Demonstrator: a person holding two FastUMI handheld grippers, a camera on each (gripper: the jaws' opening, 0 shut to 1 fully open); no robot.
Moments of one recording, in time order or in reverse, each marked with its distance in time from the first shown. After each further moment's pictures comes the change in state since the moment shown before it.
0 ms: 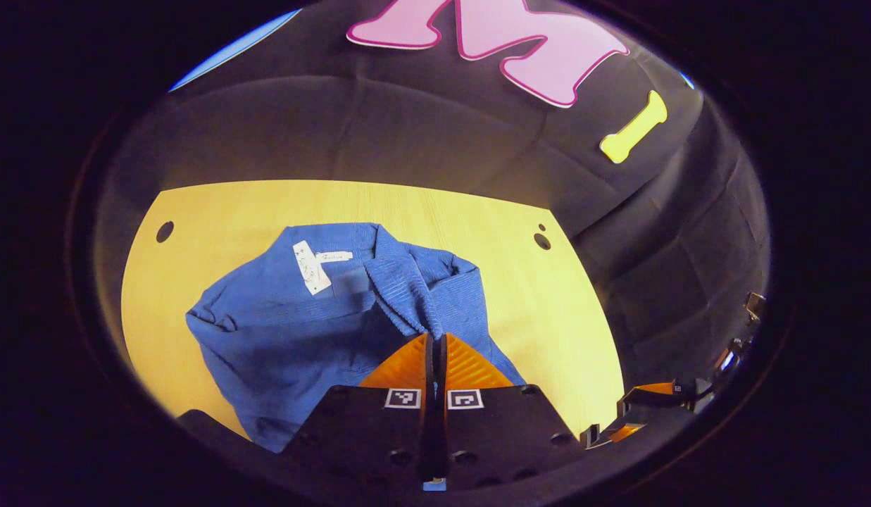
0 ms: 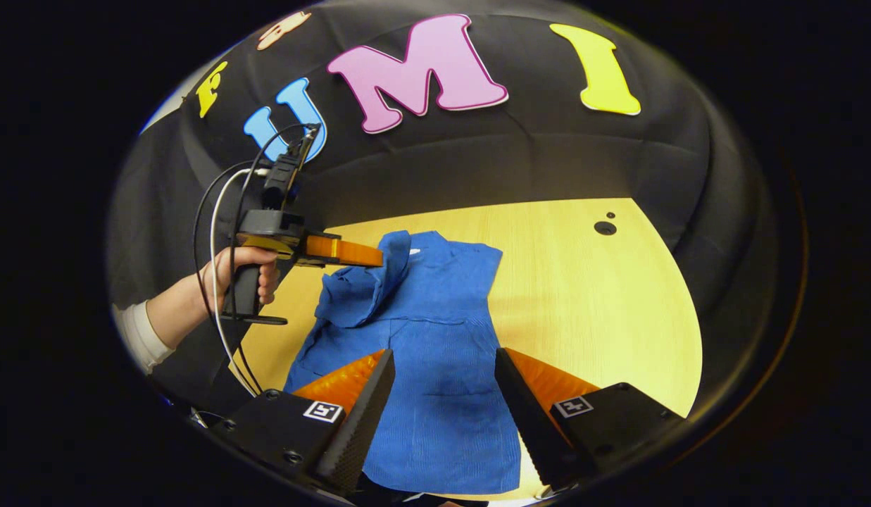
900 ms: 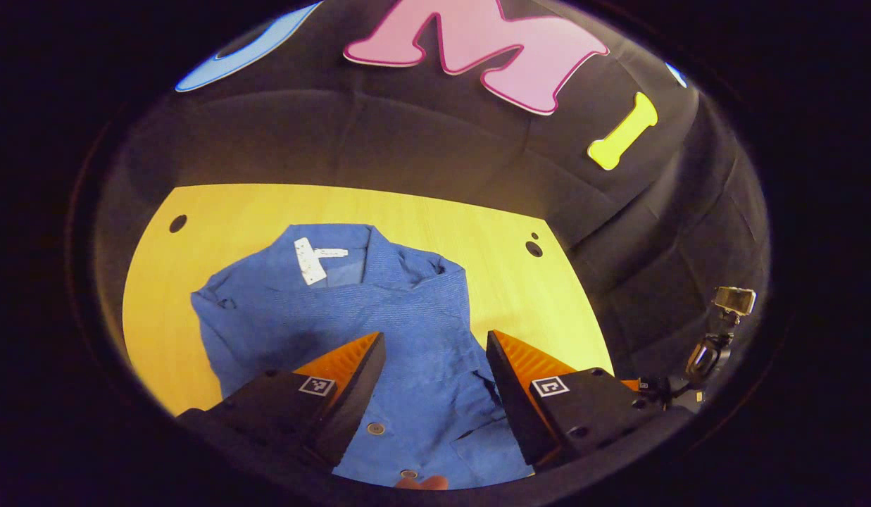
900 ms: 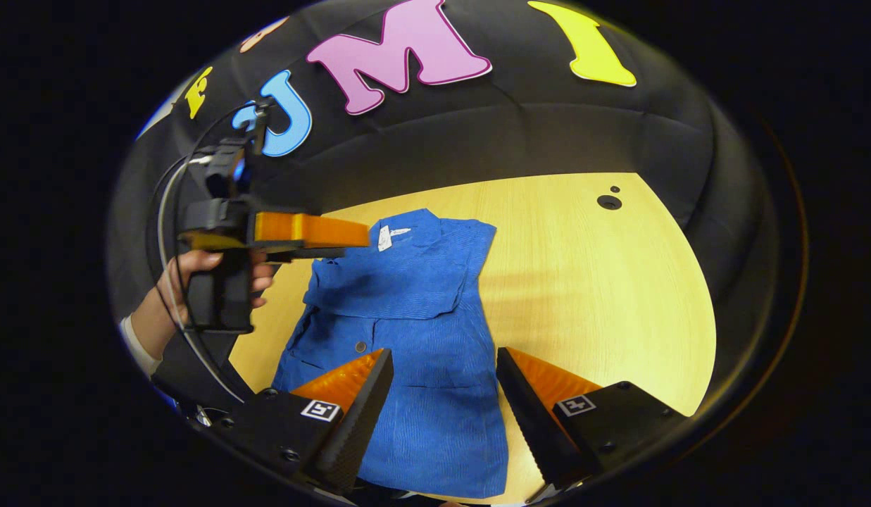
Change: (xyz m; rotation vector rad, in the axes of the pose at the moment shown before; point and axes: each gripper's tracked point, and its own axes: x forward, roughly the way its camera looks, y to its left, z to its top) left arm -0.069 -0.017 -0.033 -0.047 -0.157 0.036; right arm 0.025 -0.023 -0.017 0.021 0.055 0.025
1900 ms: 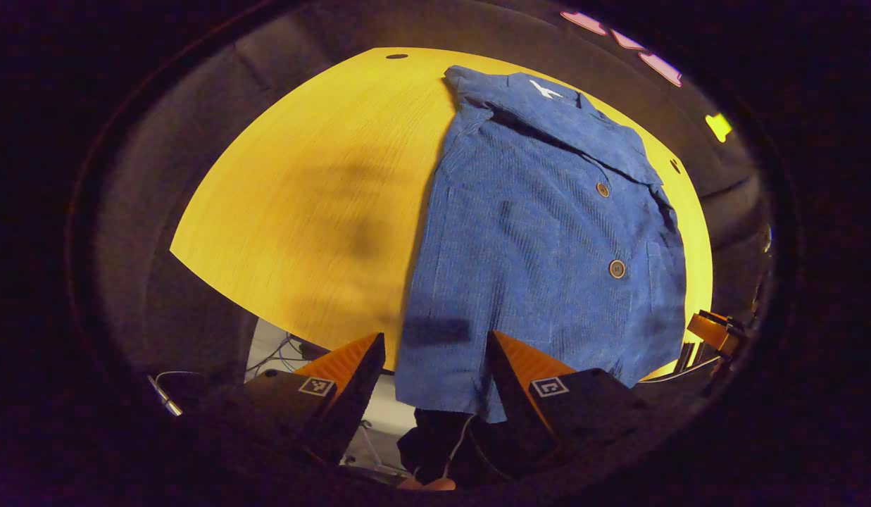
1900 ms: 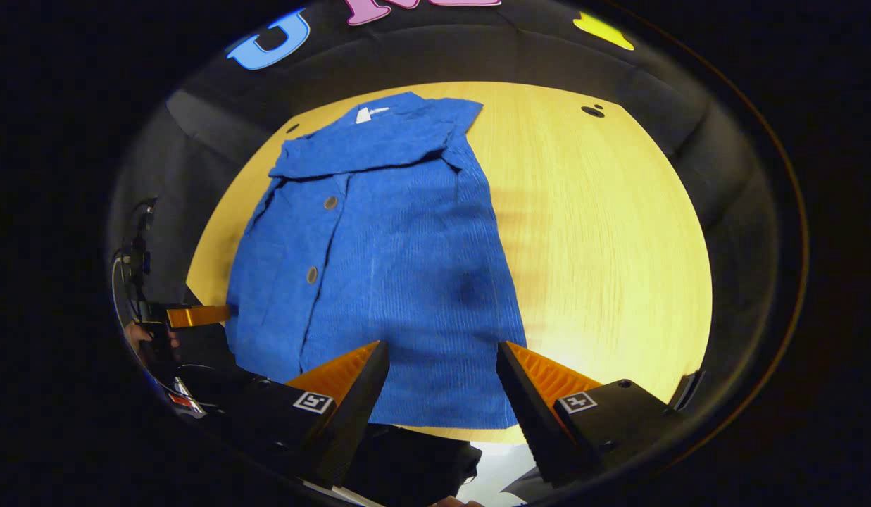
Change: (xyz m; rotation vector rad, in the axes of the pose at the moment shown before) left arm -0.107 0.144 -0.334 -0.328 0.394 0.394; right arm -0.040 -0.010 -0.180 -0.053 0.397 -0.212
